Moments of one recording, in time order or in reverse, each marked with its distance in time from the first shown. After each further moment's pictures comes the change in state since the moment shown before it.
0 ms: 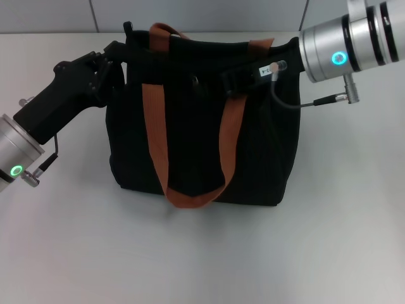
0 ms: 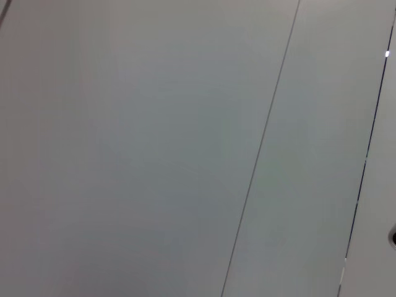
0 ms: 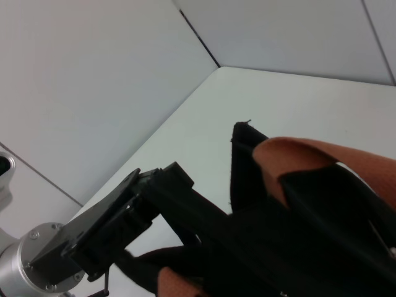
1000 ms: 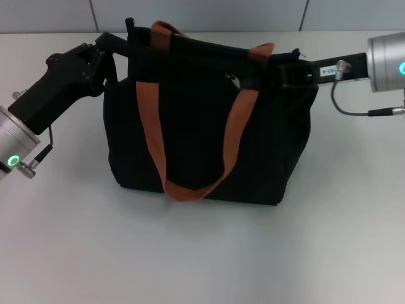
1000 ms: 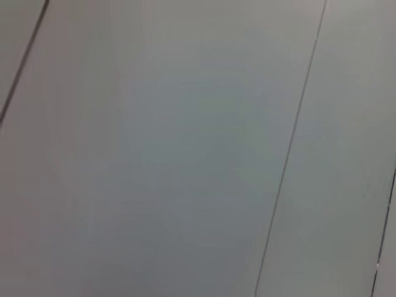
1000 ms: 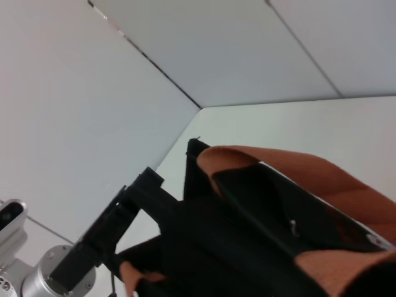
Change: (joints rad) left arm -0.009 0.003 -0.016 0.011 -0.025 -0.049 0.000; right arm -0.140 -0.030 0.202 -0.036 -0.002 -0.139 -0.004
